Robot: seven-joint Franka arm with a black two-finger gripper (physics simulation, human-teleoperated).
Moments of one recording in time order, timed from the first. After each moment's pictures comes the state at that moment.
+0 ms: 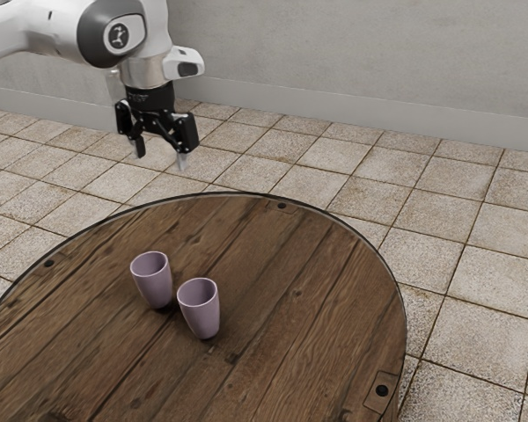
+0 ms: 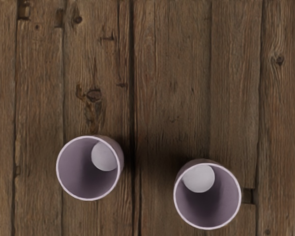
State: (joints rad) arm -0.15 0.06 0.09 -1.58 0.07 1.62 -0.09
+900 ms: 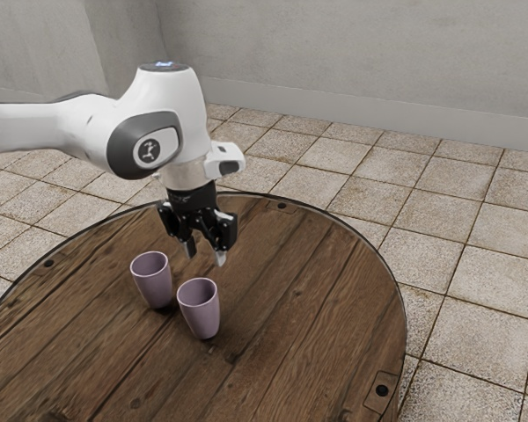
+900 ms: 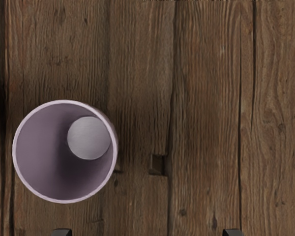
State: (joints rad) arm -0.13 -0.07 -0.10 -2.07 -0.04 1.98 -0.26
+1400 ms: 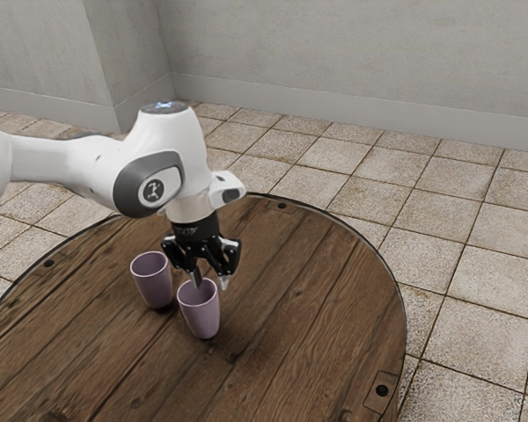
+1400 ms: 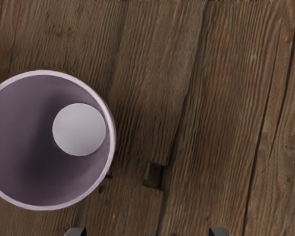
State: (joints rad) arm -0.05 -0.05 -0.18 -2.20 -0.07 2.15 -0.42
